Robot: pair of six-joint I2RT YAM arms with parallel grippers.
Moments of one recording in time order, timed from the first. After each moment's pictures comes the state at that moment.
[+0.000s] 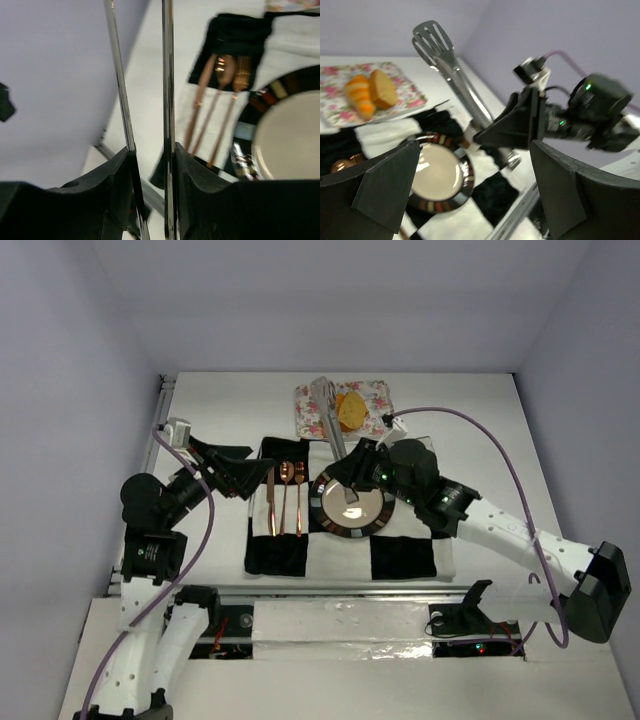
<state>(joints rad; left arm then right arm) -0.12 0.61 0.77 0.02 0.67 -0.67 0.84 1.20 0.95 0.02 0.04 0.85</state>
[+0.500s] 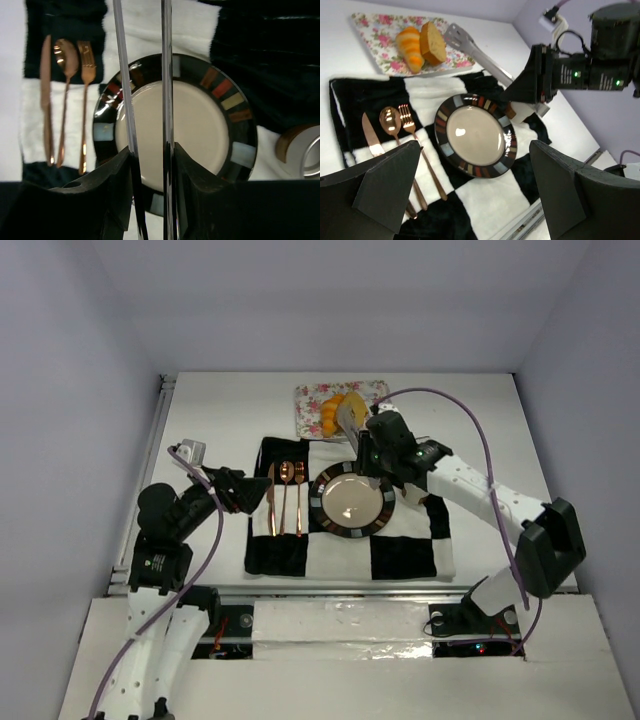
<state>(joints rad) -0.12 0.52 0.64 -0.21 0.53 -0.48 0.67 1.50 1.21 -0.46 0.18 0.55</state>
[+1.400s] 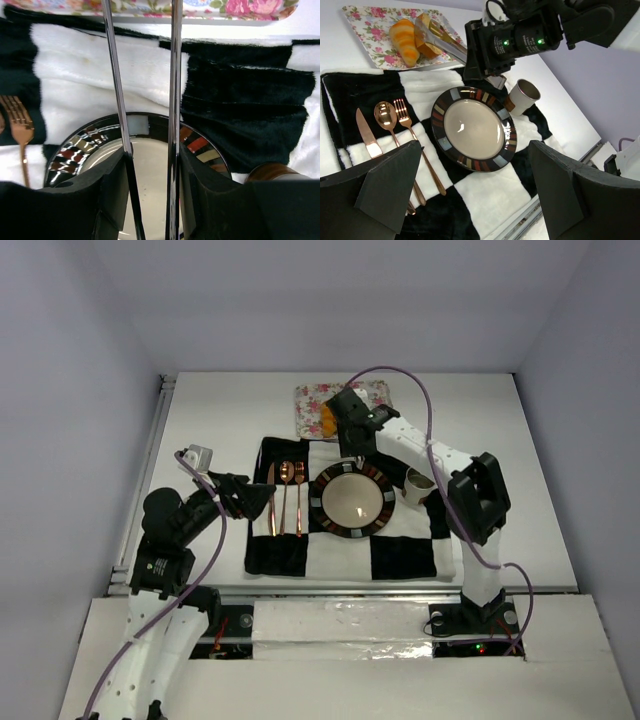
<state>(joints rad) -0.17 0.48 0.60 -0.21 0.50 -0.45 0.67 2.00 1.75 -0.77 0.39 0.45</state>
